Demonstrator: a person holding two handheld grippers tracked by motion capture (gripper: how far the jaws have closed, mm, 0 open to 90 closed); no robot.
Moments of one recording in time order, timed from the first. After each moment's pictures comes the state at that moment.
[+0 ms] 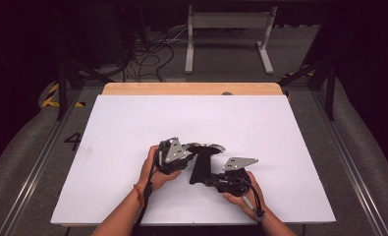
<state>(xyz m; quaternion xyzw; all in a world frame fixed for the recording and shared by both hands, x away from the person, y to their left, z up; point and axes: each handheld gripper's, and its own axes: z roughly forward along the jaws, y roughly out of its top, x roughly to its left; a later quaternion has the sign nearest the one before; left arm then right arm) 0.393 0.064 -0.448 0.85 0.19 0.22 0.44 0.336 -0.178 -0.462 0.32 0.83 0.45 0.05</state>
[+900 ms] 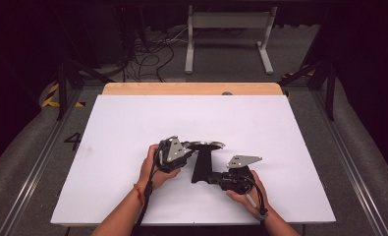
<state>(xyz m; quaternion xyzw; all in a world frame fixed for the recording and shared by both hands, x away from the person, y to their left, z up) 0.395 0.066 -0.448 0.84 0.20 0.25 0.43 0.340 -0.189 -0.461 0.33 0.83 0.45 0.05</state>
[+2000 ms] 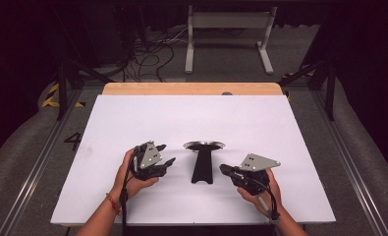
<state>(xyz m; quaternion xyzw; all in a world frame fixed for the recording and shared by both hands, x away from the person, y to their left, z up) 0.370 0.122 -0.434 0.85 0.22 0.24 0.42 0.318 -0.205 -0.419 0.29 0.82 0.46 0.18</state>
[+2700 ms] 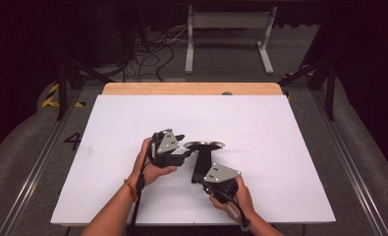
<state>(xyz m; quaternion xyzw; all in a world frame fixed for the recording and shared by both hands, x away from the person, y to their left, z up) 0.400 0.075 -0.421 0.85 0.19 0.20 0.45 0.310 -0.127 -0.439 0.25 0.84 0.43 0.20</state>
